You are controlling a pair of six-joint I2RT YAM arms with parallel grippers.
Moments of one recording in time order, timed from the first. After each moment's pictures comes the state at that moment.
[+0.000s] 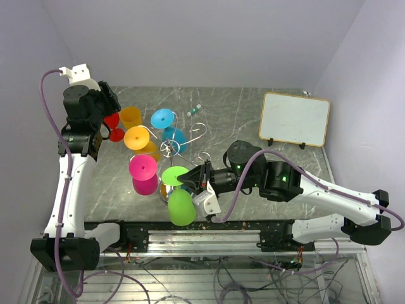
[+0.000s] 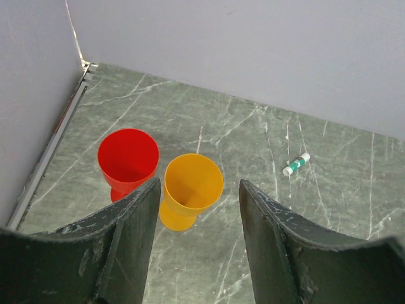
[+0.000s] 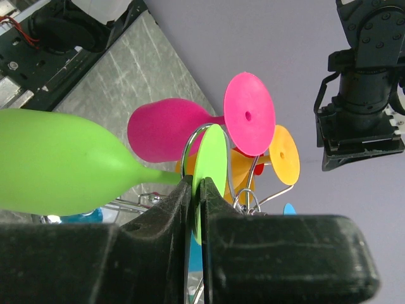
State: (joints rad) left arm 0.02 1.12 1.26 -0.32 -0.07 -0.23; right arm 1.26 1.19 1.31 -0.44 -0.38 -1.17
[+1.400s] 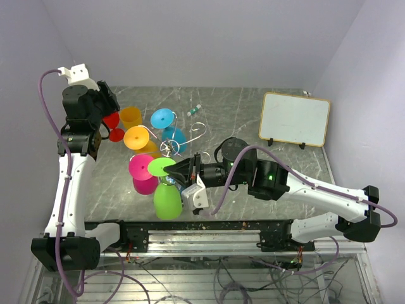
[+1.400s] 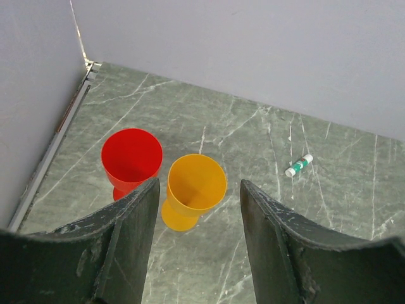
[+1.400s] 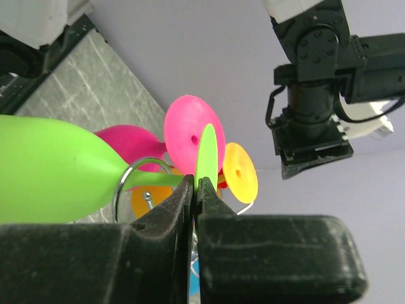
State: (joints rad) left arm 0.03 1.12 1.26 -0.32 -0.07 -0.23; right arm 1.26 1.26 1.31 -0.21 -0.38 -1.14
